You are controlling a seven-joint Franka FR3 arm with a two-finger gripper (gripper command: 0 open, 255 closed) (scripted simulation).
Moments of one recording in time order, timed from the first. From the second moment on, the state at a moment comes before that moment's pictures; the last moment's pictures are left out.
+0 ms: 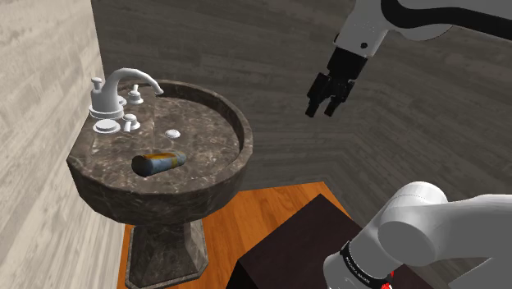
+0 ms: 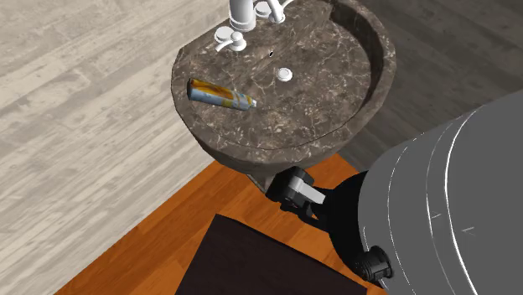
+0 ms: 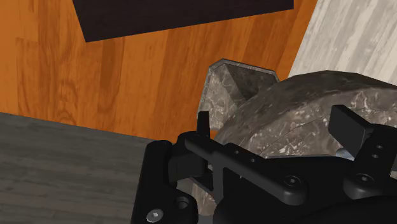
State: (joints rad) arm -0.01 -0.78 0.02 -2.34 0.12 1.56 0.09
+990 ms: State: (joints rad) arm 0.00 -0.52 0.23 -2.38 0.38 1.85 0.52
